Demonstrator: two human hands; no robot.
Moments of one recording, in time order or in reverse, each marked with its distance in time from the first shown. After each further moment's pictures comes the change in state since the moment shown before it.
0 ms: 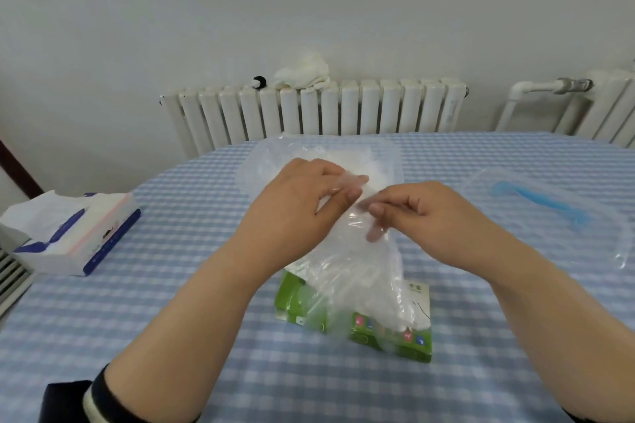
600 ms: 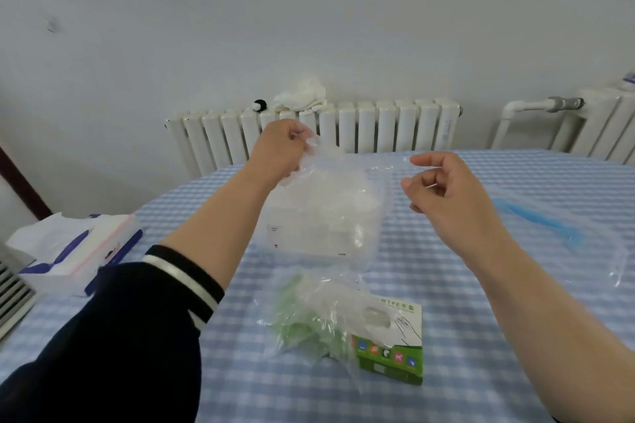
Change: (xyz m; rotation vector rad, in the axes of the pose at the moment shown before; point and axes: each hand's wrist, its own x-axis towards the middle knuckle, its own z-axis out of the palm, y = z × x) left_hand 0.108 -0.039 -0.016 -0.328 0.196 -0.468; right_hand 0.011 0.022 -0.021 0.307 0.537 0.106
